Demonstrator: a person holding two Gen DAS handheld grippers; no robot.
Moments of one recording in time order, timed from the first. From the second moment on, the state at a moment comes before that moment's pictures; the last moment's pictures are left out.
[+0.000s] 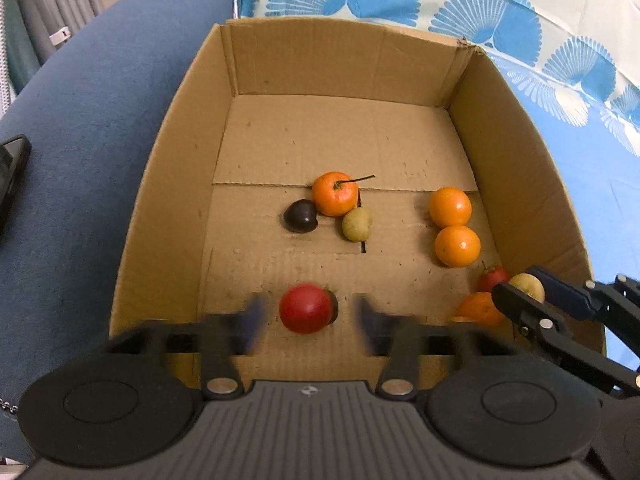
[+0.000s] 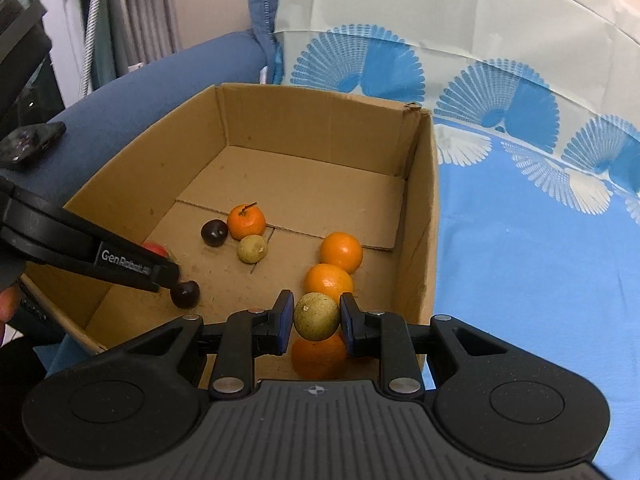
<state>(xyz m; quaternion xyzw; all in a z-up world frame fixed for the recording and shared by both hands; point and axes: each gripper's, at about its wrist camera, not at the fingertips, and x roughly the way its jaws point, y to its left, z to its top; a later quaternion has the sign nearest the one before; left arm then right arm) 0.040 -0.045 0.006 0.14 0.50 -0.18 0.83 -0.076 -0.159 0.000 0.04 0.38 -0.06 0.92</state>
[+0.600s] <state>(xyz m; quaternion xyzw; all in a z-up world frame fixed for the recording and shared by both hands) -0.046 -0.010 0.079 0.10 0.45 -0.18 0.87 -0.157 -0.143 0.055 0.03 0.34 -0.11 0.93</state>
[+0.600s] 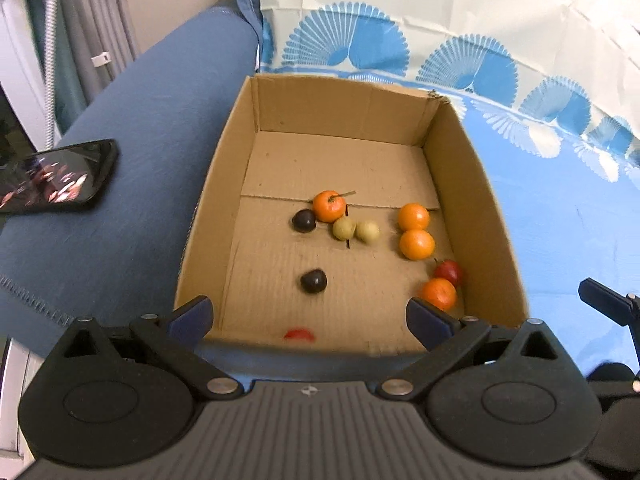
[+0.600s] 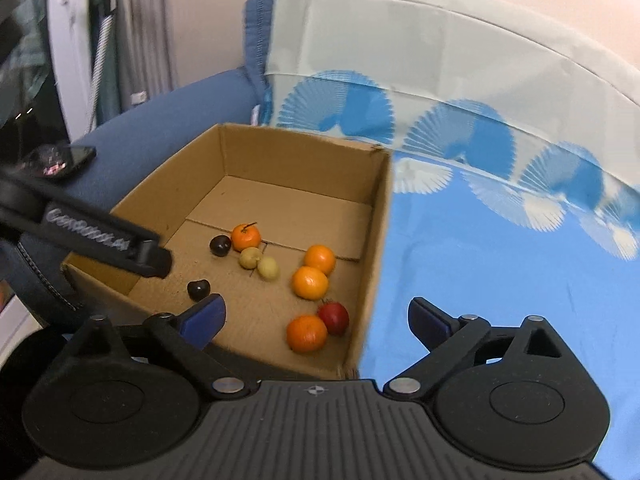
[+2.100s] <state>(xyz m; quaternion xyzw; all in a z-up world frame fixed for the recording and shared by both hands) -0.123 0.017 0.096 0.11 0.41 -0.14 0.90 -0.241 -0.111 0.087 0.04 0.29 -0.14 0.94</state>
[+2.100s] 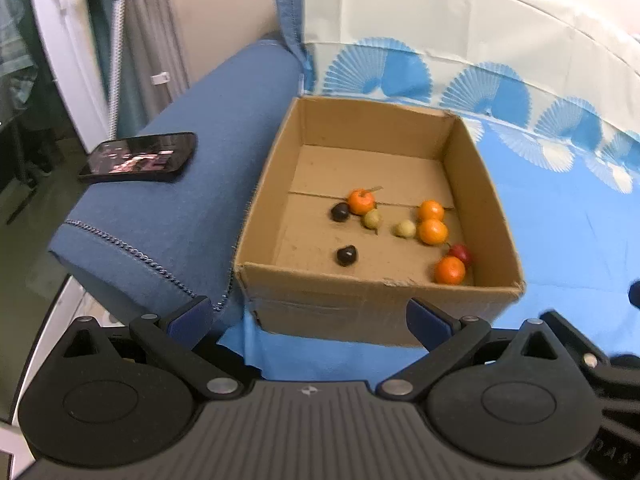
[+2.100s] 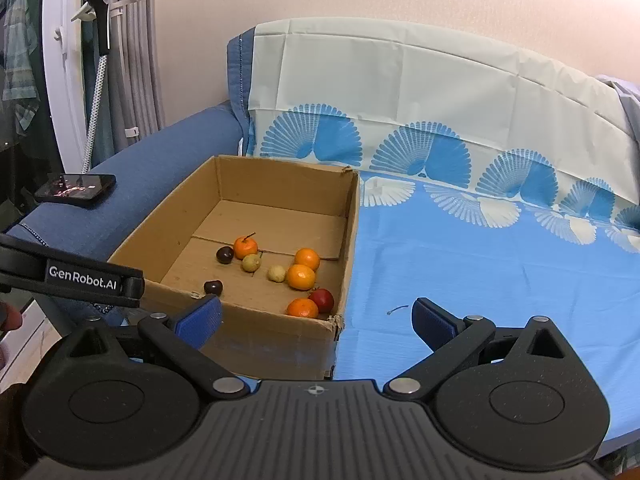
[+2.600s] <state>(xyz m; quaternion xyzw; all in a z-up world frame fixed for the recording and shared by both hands) -0.119 0.021 0.086 0.13 0.42 -0.11 0.89 -0.243 -0.112 0.088 0.05 0.29 -0.12 0.95</state>
